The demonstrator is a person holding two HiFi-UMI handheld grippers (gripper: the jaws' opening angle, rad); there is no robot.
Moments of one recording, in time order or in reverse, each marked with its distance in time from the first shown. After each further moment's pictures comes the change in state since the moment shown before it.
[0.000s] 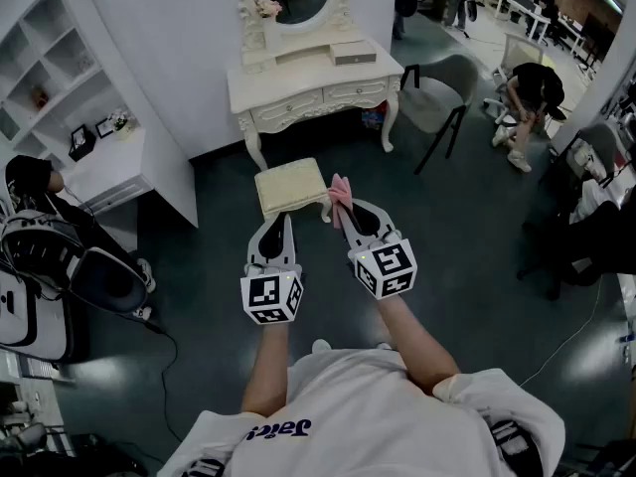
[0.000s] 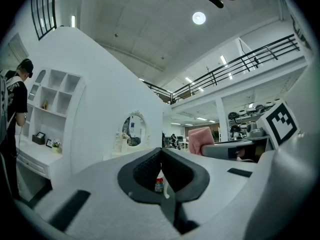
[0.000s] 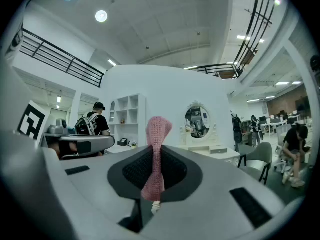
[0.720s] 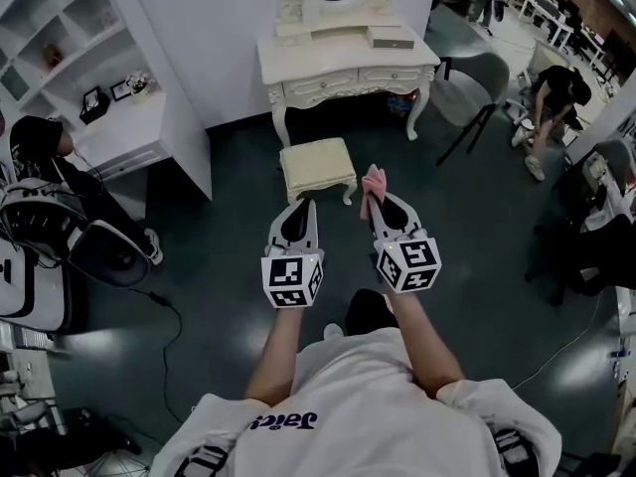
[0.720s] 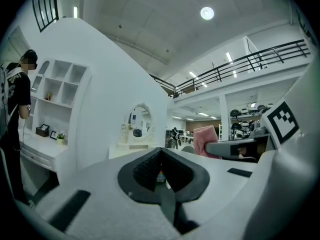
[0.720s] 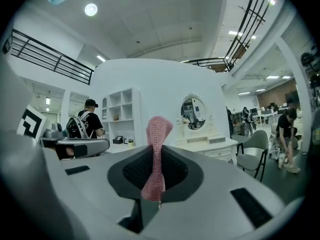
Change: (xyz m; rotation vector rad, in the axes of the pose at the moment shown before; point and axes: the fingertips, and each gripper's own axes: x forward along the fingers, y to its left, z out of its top) left arm -0.025 0.094 -0.031 -0.044 0.090 0.004; right arm 0.053 0.062 -0.033 0.081 0.055 -0.086
